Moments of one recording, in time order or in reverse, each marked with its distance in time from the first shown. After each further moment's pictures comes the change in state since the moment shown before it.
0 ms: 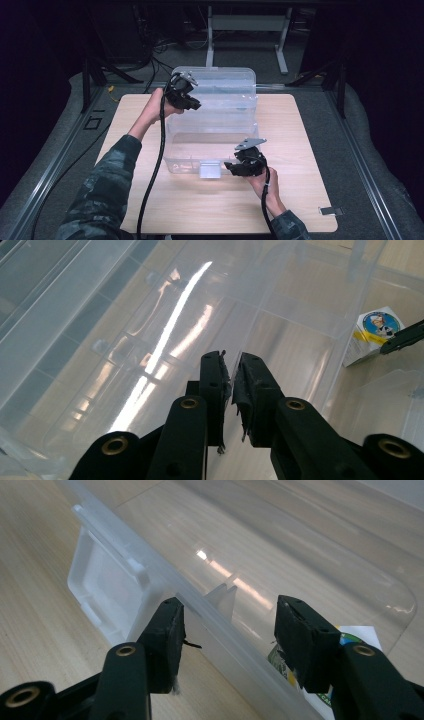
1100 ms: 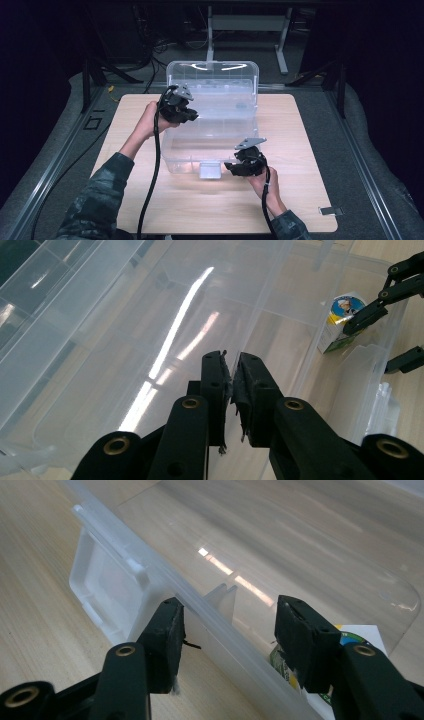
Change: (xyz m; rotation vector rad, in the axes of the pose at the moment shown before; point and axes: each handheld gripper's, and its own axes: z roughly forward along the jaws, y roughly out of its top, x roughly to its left) left arm -0.043 -0.025 -0.017 -0.047 0.051 0.065; right arm 0.000 0.000 0.000 0.006 0.008 0.005
